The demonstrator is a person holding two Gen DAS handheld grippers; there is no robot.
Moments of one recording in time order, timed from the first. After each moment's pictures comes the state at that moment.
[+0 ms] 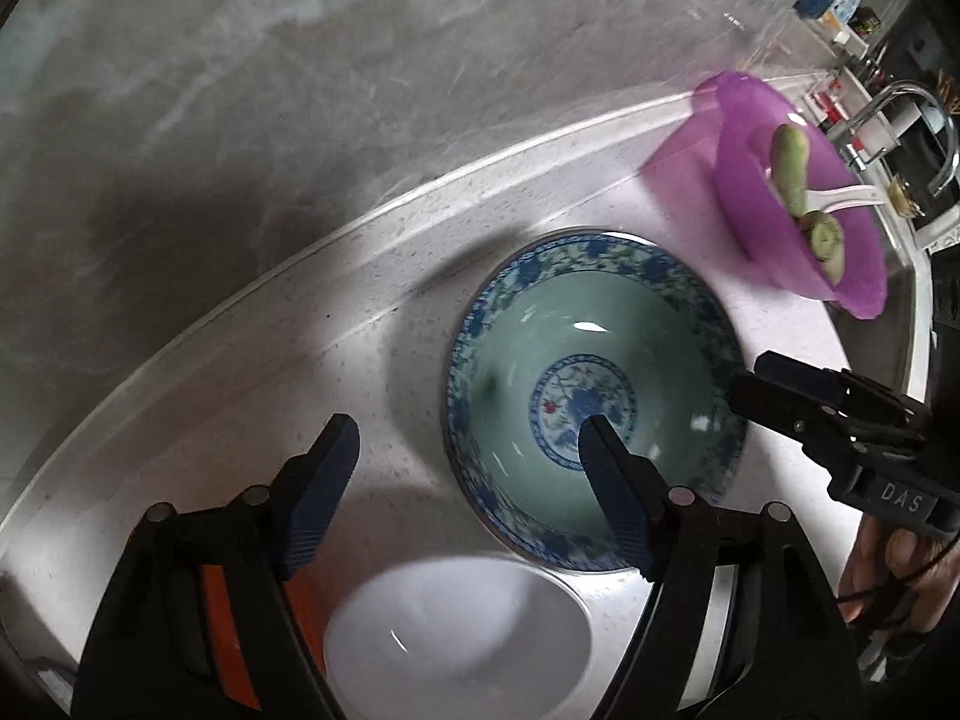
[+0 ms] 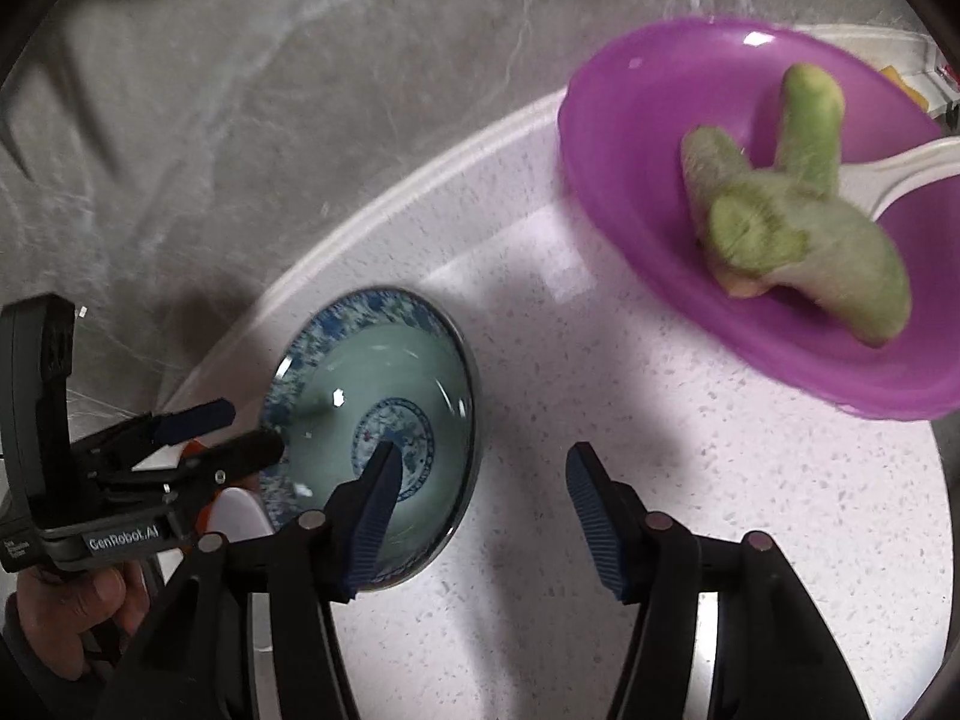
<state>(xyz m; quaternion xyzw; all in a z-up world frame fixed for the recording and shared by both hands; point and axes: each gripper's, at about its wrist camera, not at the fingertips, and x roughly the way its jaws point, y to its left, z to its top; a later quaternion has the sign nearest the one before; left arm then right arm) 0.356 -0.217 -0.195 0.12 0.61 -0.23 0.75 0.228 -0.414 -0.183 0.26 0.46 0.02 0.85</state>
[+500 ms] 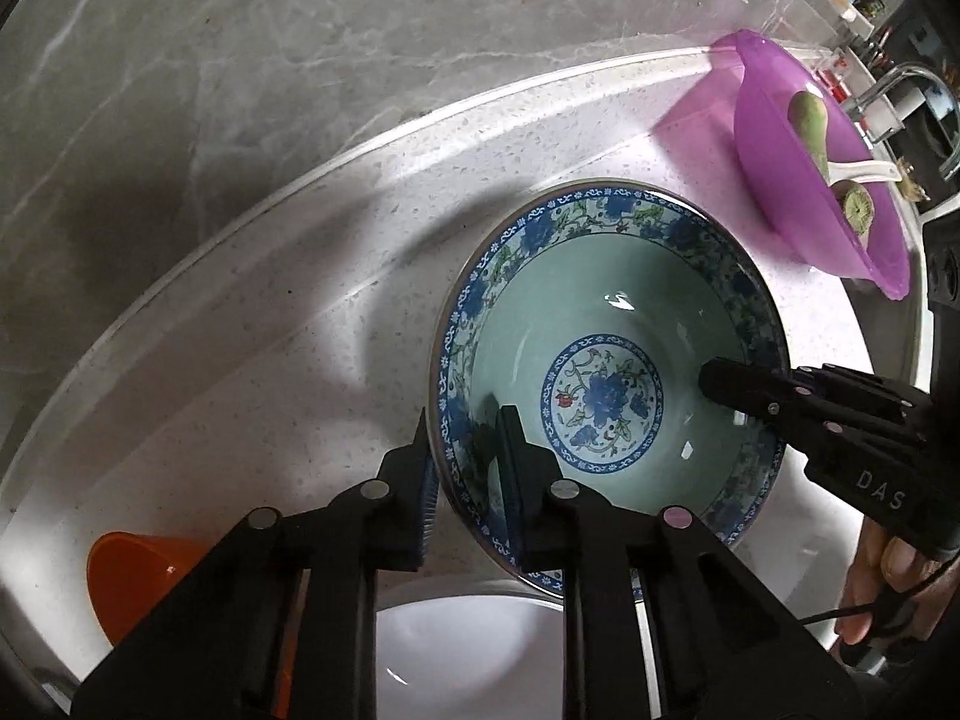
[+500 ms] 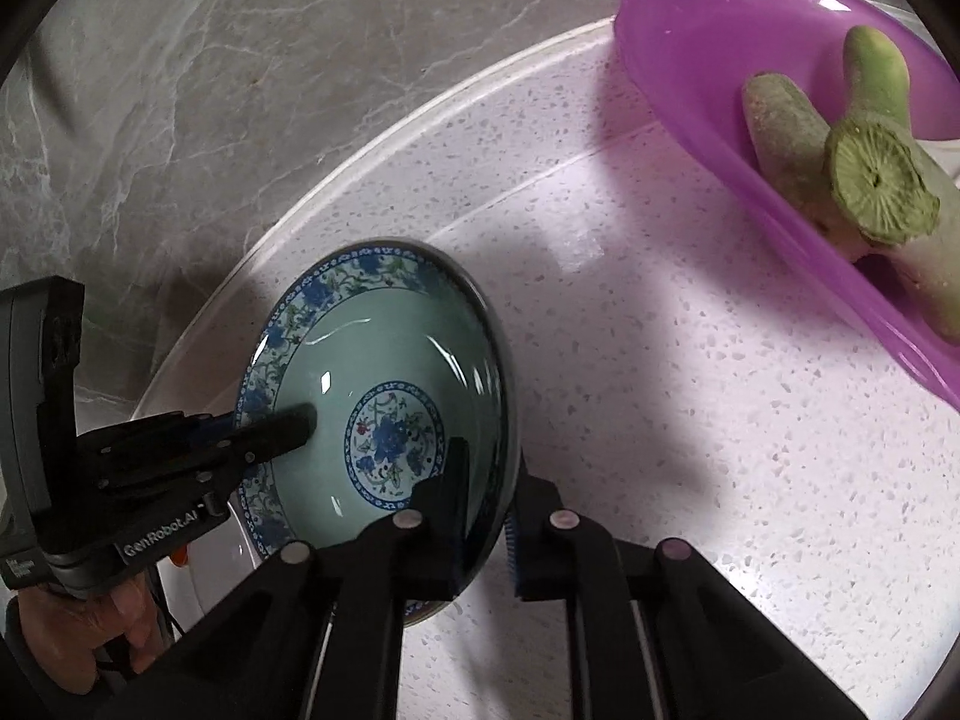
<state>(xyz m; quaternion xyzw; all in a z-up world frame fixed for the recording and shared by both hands) 0.360 -0.216 -0.230 0.13 0.62 -0.24 0.74 0.239 -0.400 -0.204 0.26 0.48 0.04 0.84</state>
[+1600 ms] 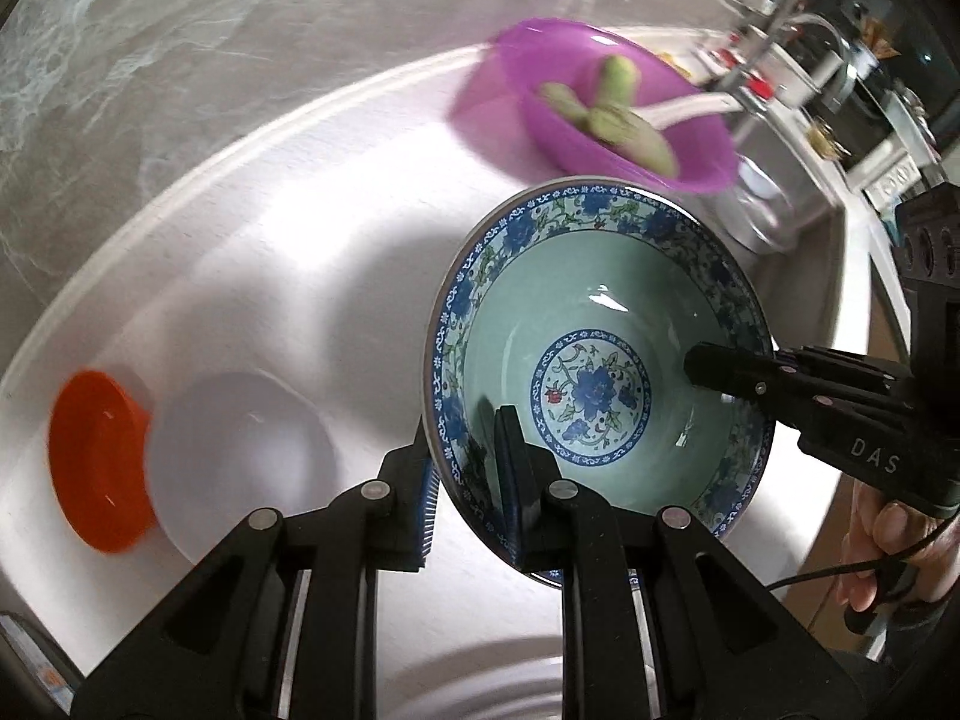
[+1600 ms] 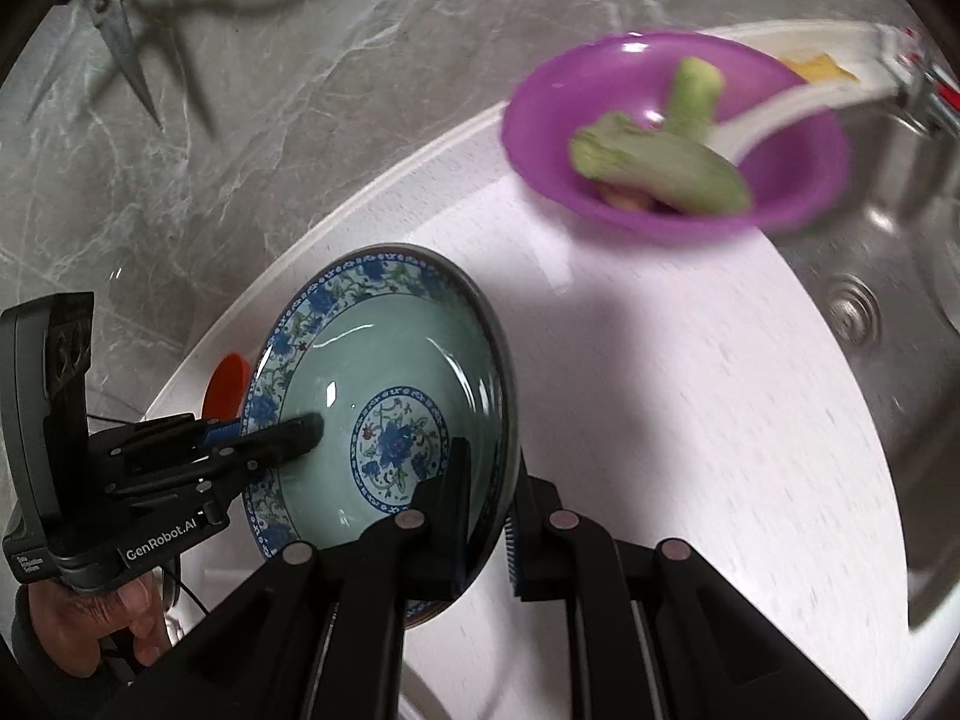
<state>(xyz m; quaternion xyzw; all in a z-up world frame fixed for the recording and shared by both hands) 0.197 -0.256 -0.151 0.12 0.58 -0.30 0.74 0.104 -0.430 -0.151 0.25 0.45 0.04 0.86</state>
